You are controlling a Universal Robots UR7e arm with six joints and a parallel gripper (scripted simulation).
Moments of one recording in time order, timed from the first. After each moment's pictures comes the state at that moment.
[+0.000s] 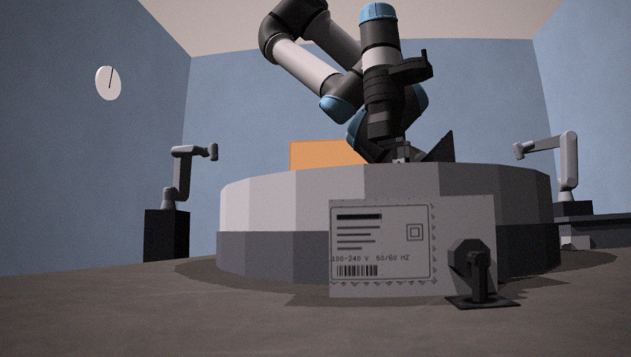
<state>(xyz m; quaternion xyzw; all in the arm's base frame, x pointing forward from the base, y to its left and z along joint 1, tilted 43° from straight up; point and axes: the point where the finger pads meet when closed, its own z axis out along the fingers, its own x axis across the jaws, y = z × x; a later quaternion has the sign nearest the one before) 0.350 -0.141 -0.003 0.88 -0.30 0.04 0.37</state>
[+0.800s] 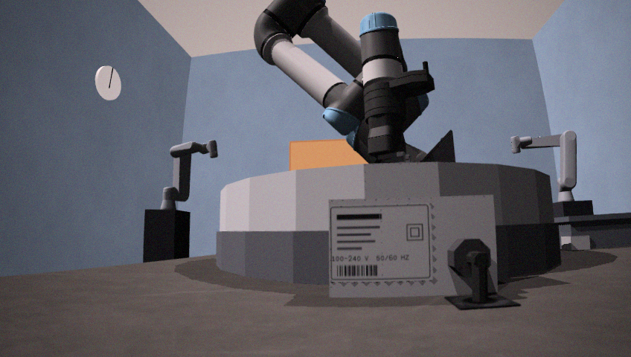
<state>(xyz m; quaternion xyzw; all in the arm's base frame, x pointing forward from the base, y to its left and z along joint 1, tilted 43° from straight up) 0.346 -0.158 -0.021 0.88 -0.30 0.04 0.37</state>
